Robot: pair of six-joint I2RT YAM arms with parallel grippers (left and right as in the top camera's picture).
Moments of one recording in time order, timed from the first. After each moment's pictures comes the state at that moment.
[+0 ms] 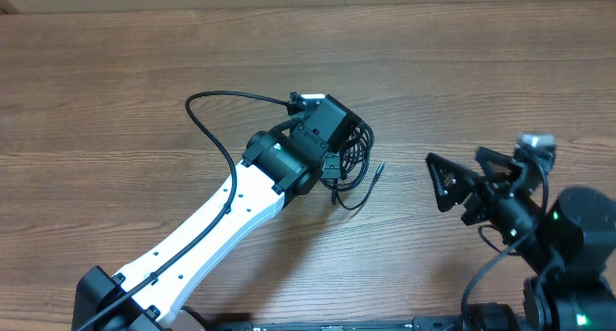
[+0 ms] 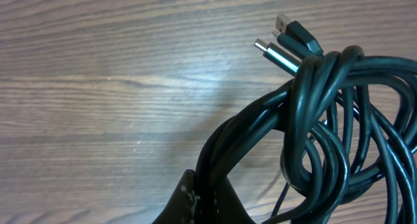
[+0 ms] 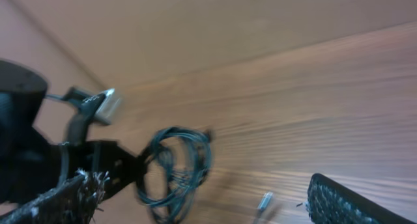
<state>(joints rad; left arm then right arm) -0.73 1.57 1.39 -0.92 -0.25 -0.70 0.01 0.63 0.83 -0.56 -0.49 0.34</state>
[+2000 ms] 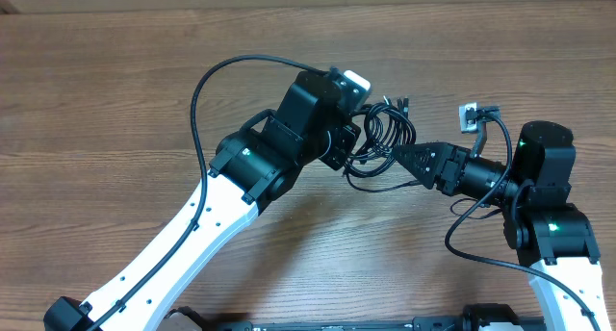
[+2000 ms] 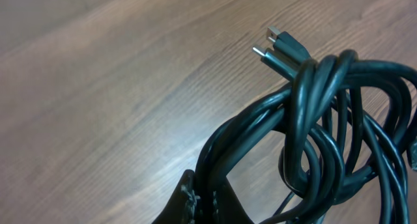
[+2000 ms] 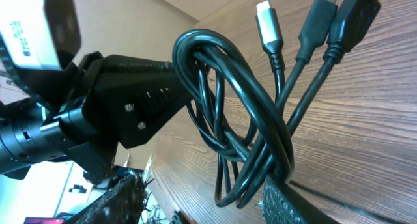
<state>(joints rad) -0.68 1.47 1.39 -0.63 0.03 -0.02 0.01 0.96 0.84 -0.45 -0.96 0.54</state>
